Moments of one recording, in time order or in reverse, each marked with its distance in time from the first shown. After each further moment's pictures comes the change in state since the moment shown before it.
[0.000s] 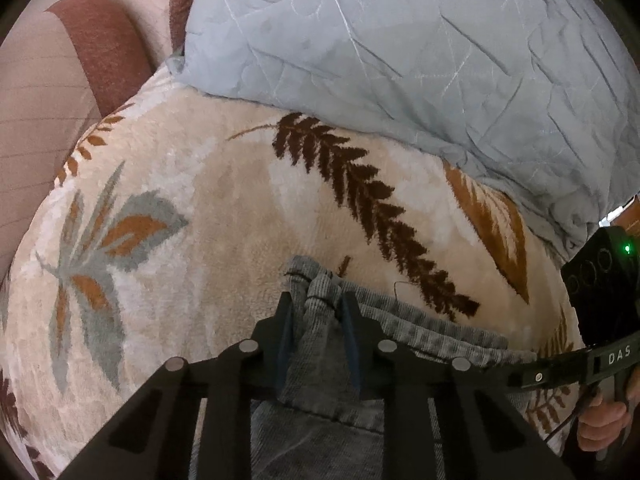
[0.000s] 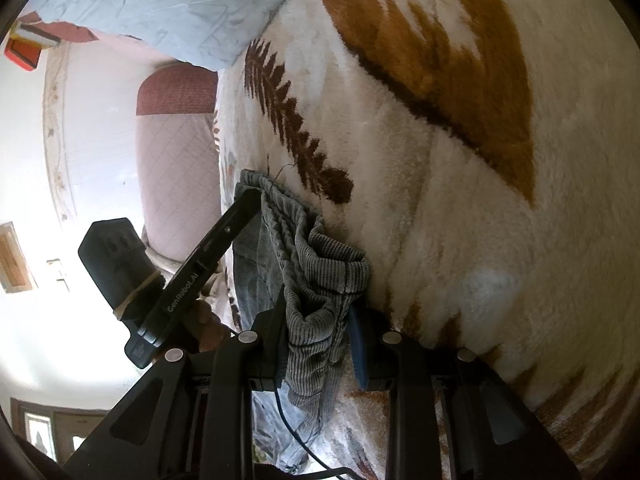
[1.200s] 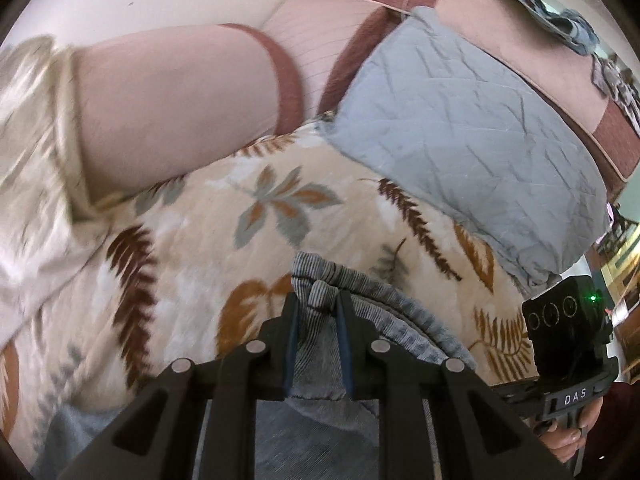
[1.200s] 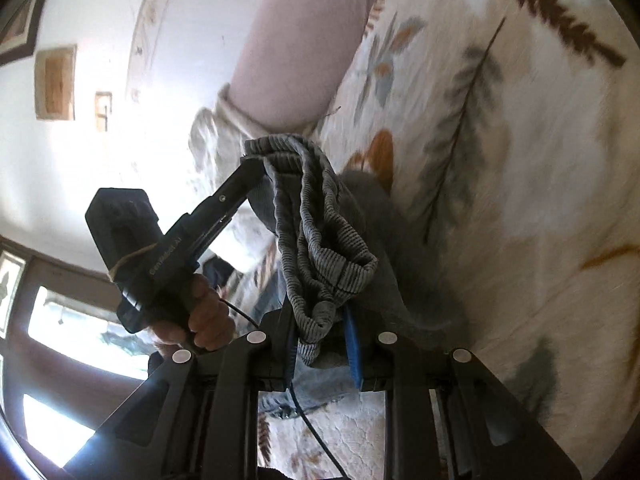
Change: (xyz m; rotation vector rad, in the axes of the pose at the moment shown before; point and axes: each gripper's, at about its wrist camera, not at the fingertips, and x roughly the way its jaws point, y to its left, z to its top) left arm -0.171 0.085 -0.146 -0.291 -0.309 0.081; right arm 0.072 0.103 -0.110 -0.440 0.196 0.115
